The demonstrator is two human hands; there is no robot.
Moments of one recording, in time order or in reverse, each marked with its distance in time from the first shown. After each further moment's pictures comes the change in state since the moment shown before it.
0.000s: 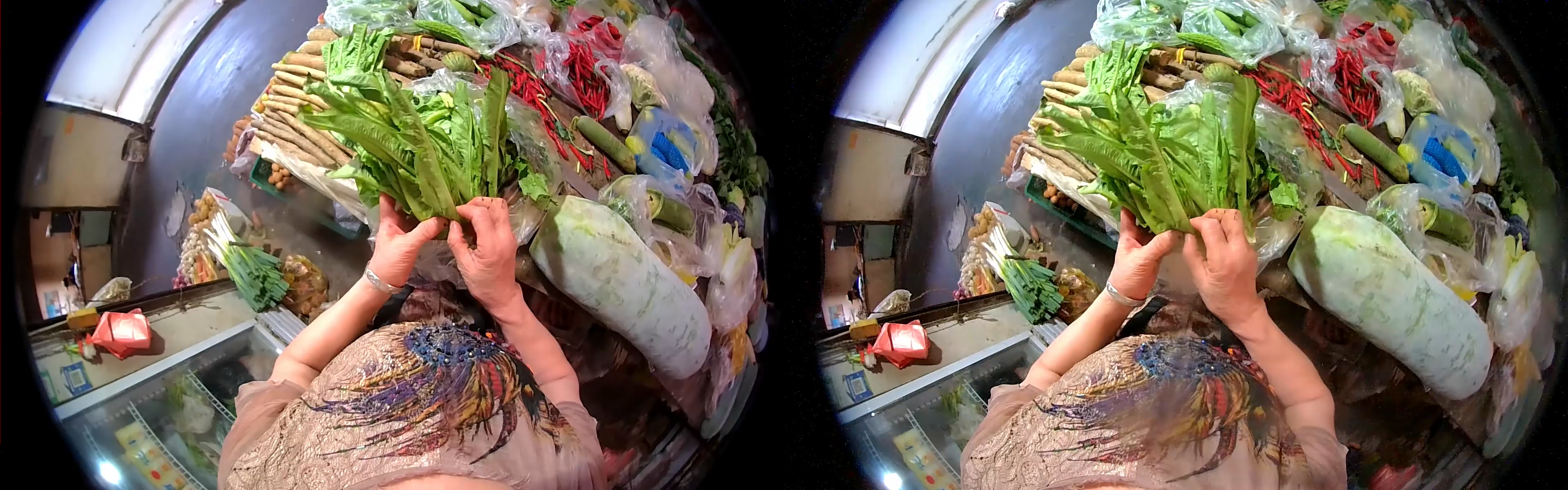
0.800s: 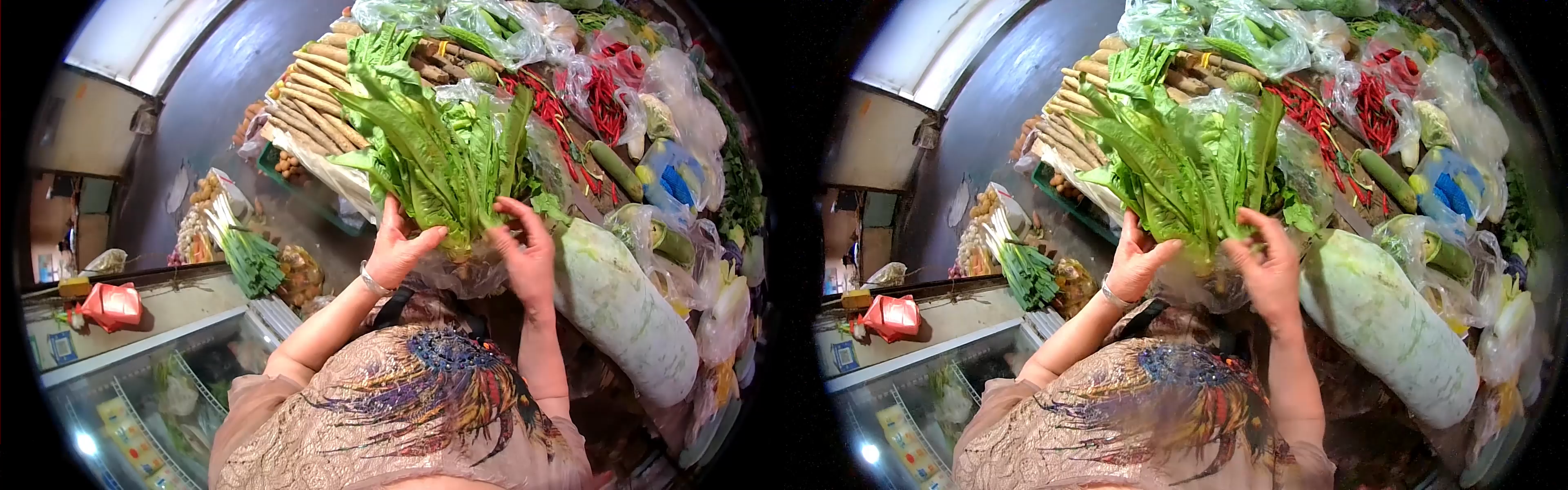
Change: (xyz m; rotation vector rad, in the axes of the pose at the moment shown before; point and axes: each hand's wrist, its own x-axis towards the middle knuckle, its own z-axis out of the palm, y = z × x) left_hand 0.000 0.017 -0.007 0.151 -0.023 0.027; right_hand 0.012 0.023 -0.031 0.380 -0.221 0.485
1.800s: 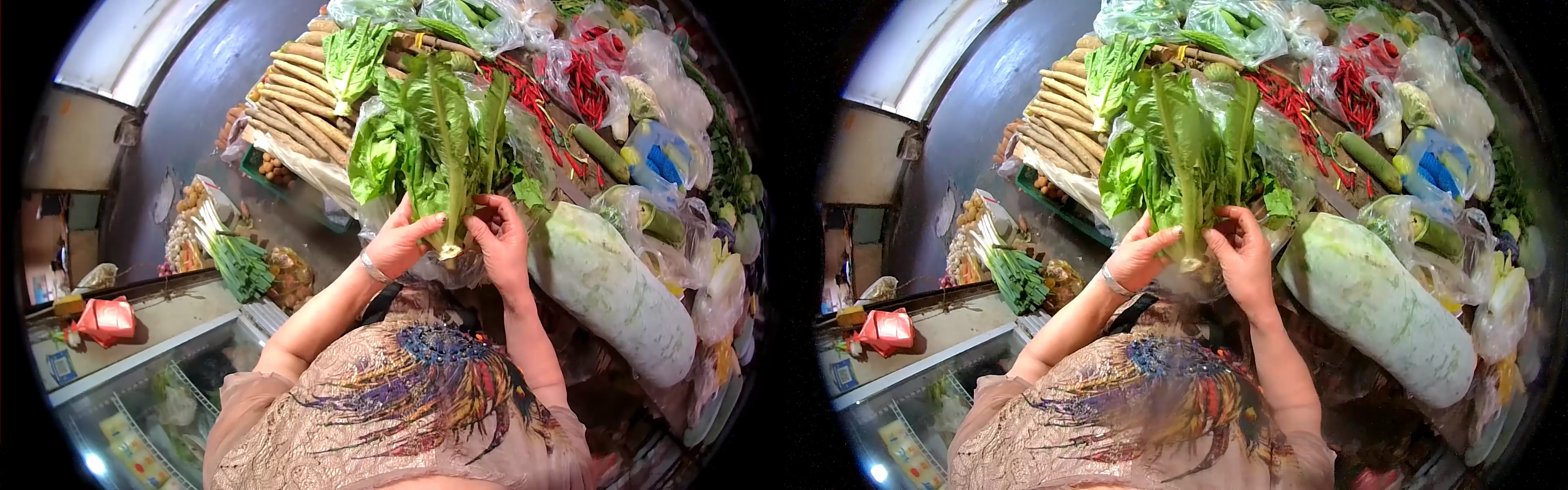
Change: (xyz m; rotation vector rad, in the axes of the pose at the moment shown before) left_hand 0.008 -0.012 0.012 -0.388 -0.092 -0.424; right_hand -0.003 0.025 0.016 0.359 0.029 0.056
